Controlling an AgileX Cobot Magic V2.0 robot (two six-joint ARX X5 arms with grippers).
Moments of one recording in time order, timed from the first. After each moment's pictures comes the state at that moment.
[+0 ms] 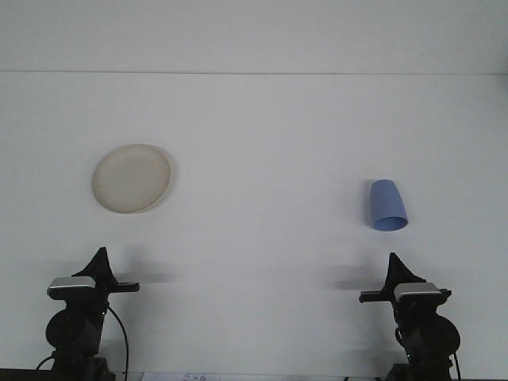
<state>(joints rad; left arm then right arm) -0.06 0.00 0.03 0.00 -0.15 0.01 -0.01 0.00 0.01 -0.12 -0.10 0.08</state>
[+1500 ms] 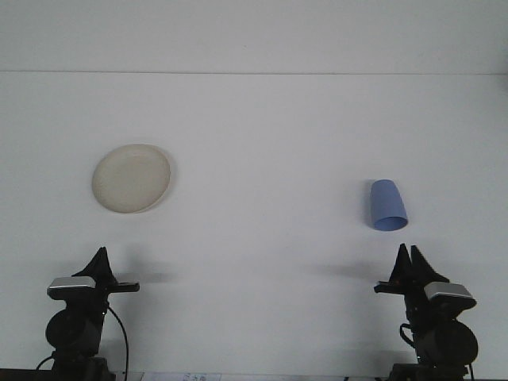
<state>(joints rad) -0.06 0.00 0.03 0.00 -0.15 0.01 -0.01 0.07 0.21 -0.12 -0.04 0.39</state>
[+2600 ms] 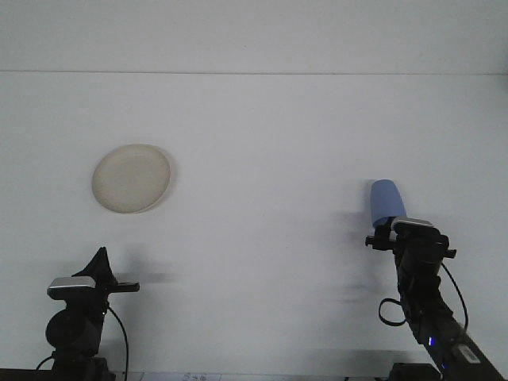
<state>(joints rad) -0.06 0.00 0.03 0.00 -0.15 0.01 -0.02 1.12 0.32 0.41 0.21 0.03</state>
